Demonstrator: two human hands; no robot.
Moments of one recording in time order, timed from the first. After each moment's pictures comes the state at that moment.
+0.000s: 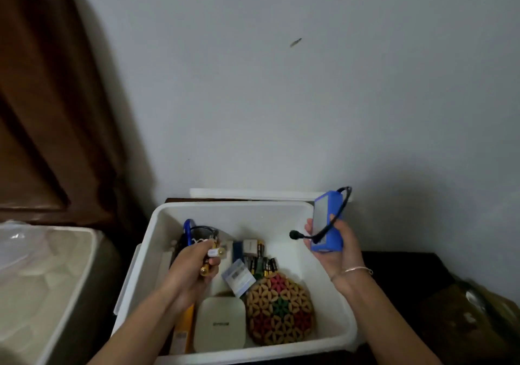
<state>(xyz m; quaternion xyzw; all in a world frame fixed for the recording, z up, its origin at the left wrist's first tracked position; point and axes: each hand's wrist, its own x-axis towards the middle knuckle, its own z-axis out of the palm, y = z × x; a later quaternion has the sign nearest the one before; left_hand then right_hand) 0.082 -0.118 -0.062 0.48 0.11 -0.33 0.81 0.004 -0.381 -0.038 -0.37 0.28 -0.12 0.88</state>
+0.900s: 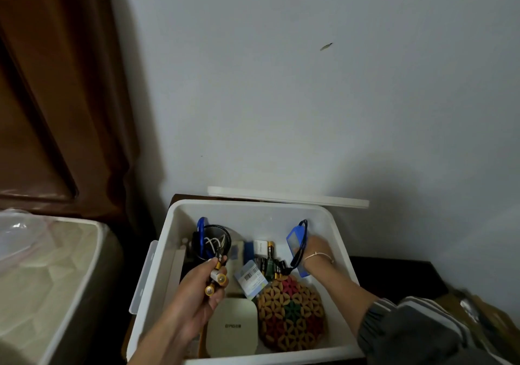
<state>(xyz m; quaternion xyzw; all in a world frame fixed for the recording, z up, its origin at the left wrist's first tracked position) 0.059 -0.085 -0.086 0.36 0.15 -0.35 0.85 0.073 -0.346 -0.100 -0.90 0.38 0.12 0.16</state>
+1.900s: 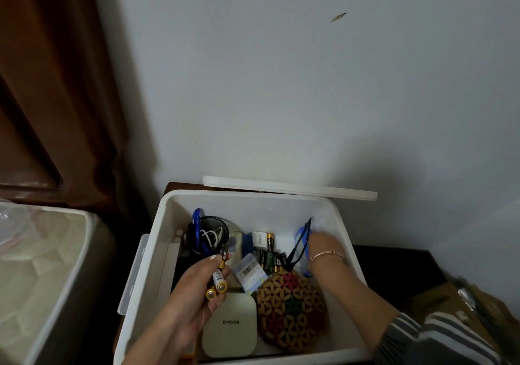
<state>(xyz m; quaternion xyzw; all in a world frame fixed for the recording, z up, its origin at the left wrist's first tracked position) 0.058 -0.089 -0.088 0.44 0.14 -0.36 0.81 0.068 -0.359 -0.100 -0.95 0.24 0.21 -0.04</state>
